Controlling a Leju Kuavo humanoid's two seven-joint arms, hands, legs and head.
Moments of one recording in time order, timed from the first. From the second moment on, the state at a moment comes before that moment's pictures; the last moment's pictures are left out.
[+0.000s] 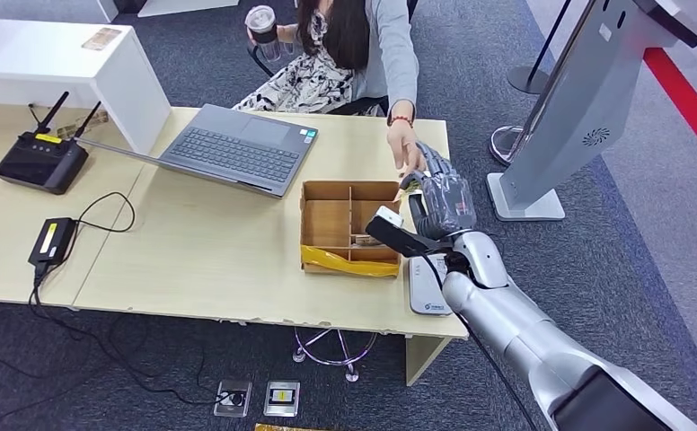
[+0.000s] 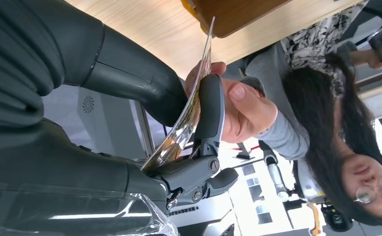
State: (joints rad) left arm -0.10 0.06 -0.90 -0.18 0.95 0.52 -0.09; right arm -0.84 -0.07 0.94 -0.60 0.49 -0.60 -0.18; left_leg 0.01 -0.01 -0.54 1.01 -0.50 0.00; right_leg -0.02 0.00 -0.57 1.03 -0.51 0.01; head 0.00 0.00
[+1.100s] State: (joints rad) left arm -0.10 0.07 -0.93 -0.18 0.97 0.51 0.00; right arm -0.82 -0.08 0.92 -0.61 0.60 -0.57 -0.12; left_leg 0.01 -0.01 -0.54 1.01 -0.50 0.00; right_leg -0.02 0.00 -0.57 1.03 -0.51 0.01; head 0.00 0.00
